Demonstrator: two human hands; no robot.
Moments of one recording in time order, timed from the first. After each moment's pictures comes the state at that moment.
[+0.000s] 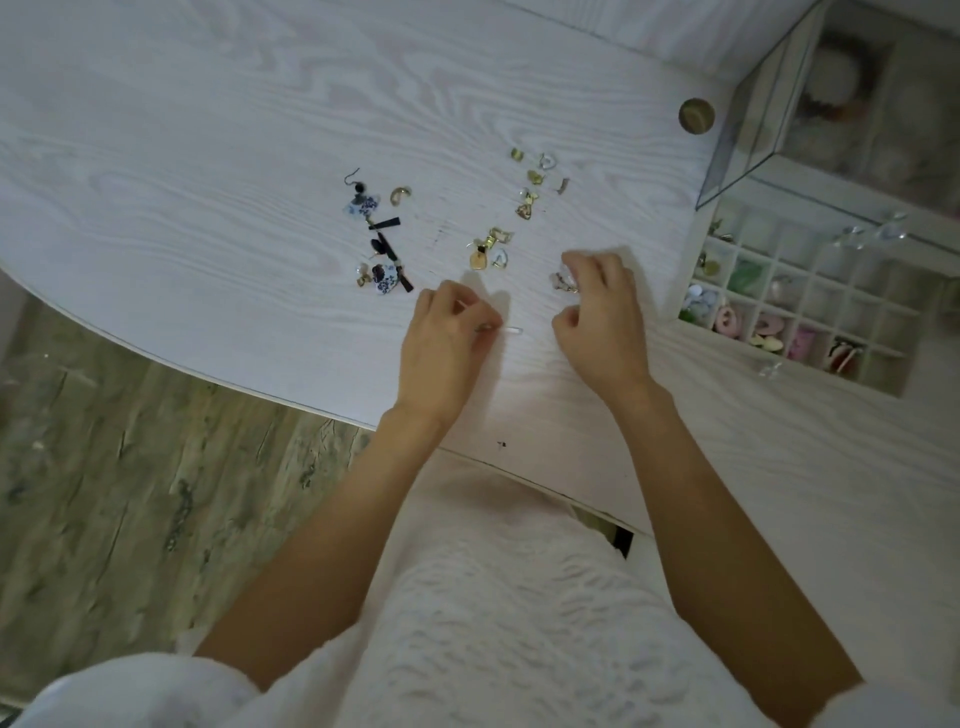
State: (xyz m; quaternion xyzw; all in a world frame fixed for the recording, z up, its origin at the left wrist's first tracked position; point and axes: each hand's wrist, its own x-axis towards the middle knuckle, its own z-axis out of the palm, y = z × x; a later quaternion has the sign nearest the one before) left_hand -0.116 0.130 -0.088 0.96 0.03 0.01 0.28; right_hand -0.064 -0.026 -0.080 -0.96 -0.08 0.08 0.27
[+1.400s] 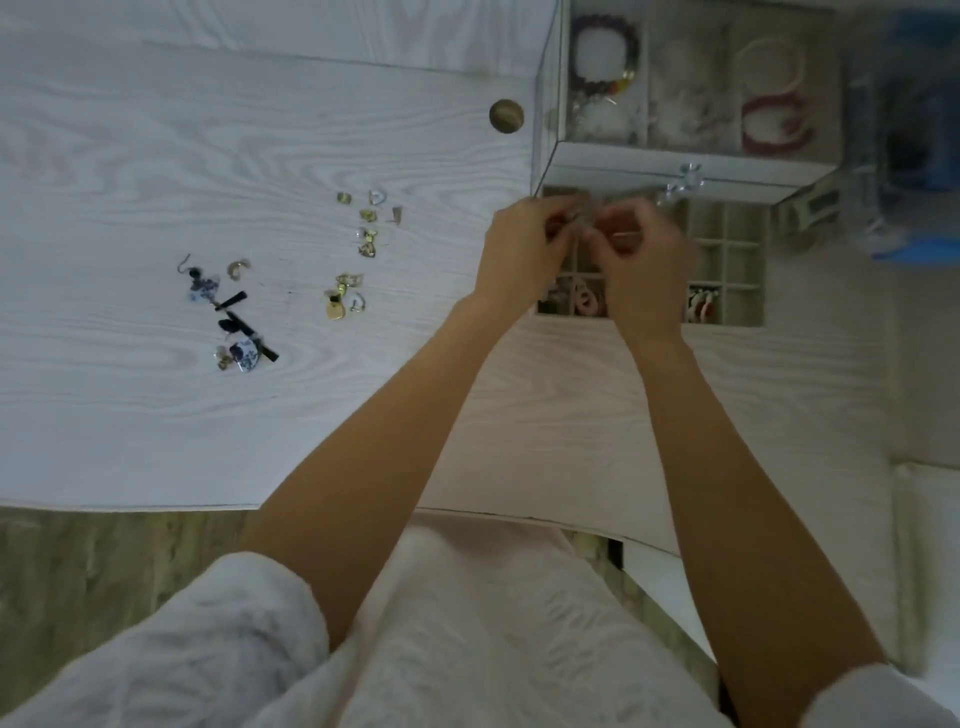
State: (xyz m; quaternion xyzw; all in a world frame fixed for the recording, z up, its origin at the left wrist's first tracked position) left_hand 0.005 -0.036 -0.057 0.86 -0.08 -0.09 0.49; right_hand -0.031 -0.148 -0.046 -0.88 0.14 -0.11 0.44
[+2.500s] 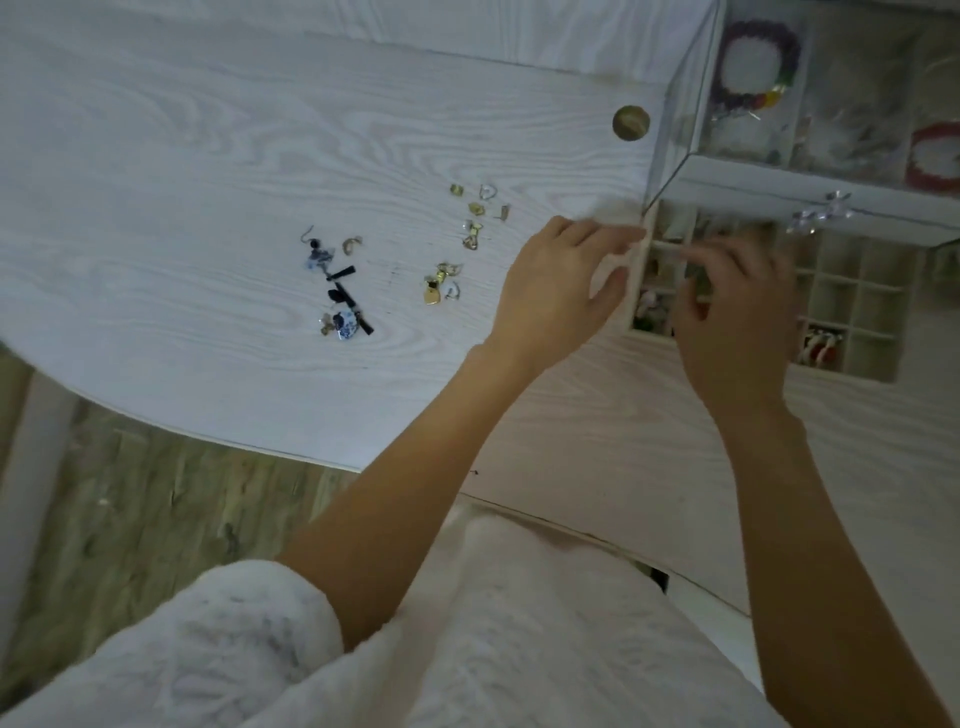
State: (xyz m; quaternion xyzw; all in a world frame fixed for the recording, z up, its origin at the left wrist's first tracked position) left_hand -0.029 0.018 -0.044 0.92 -0.16 0.05 0.36; right_hand -0.052 -0.143 -0.044 -0.98 0.00 -0.10 0.19
